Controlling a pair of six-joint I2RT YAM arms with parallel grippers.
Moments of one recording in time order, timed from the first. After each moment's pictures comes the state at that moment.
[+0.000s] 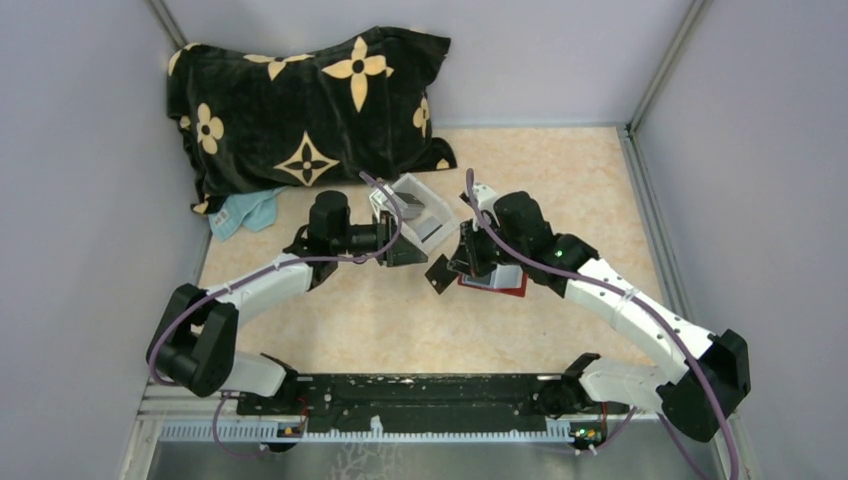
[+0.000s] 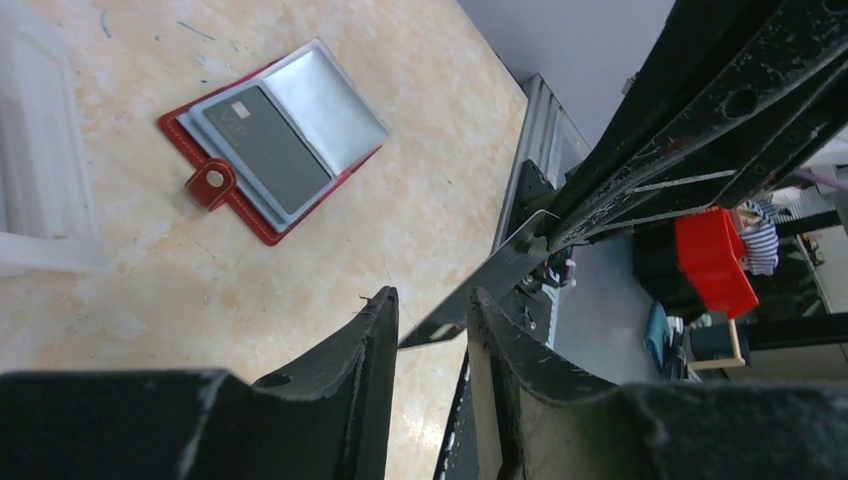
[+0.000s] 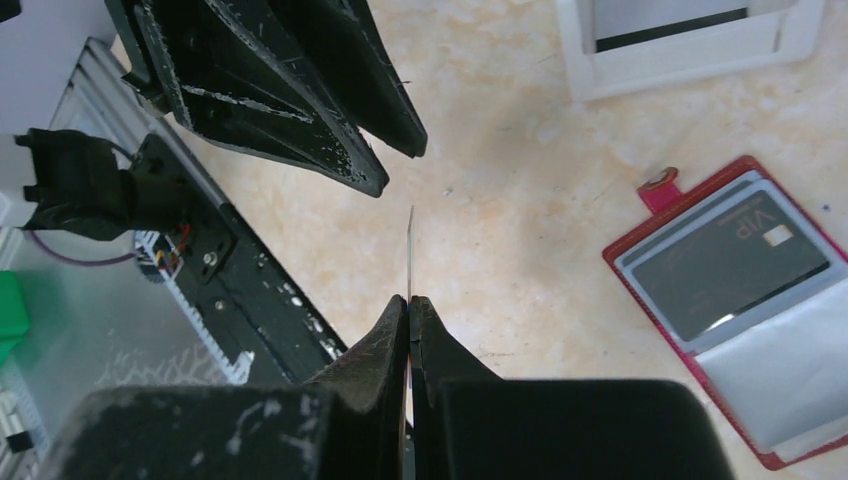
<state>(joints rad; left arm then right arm) -0.49 1.40 0.73 0.38 0.86 -0.54 0.69 1.12 0.97 -0.46 -0.30 0.32</state>
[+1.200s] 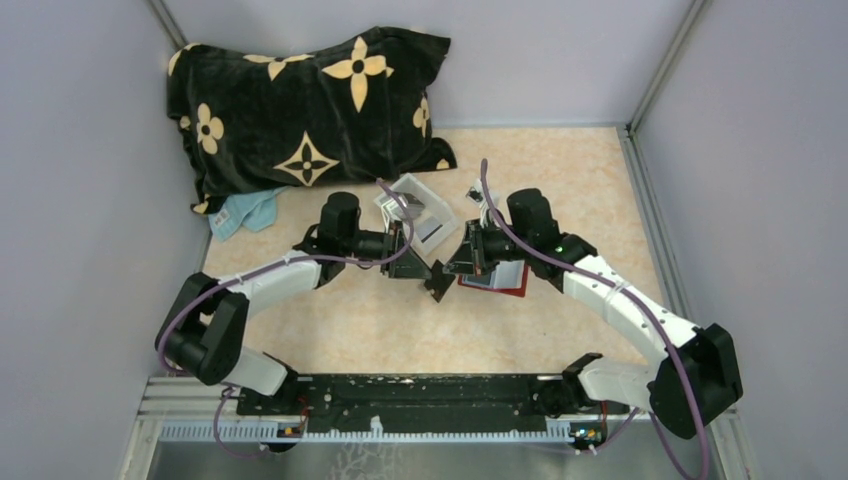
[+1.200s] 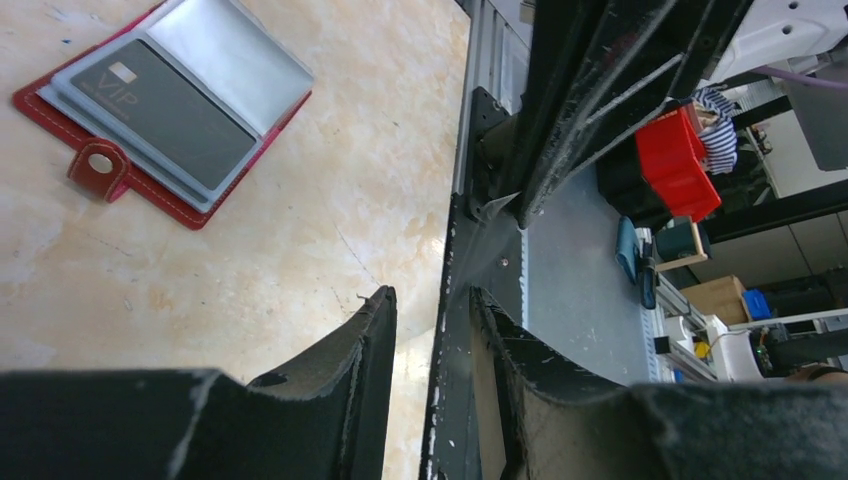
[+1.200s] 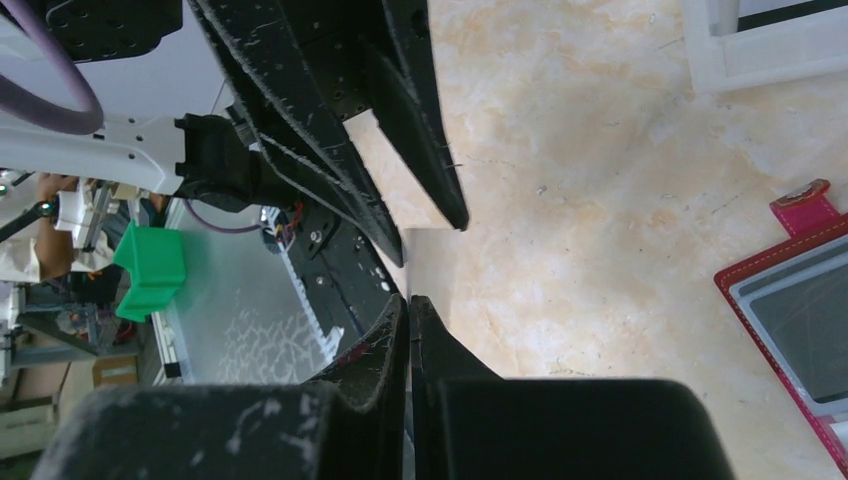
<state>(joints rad) -0.53 1.46 0.74 0.36 1.06 -0.45 0.55 1.16 0.86 -0.27 -0.68 0.42</state>
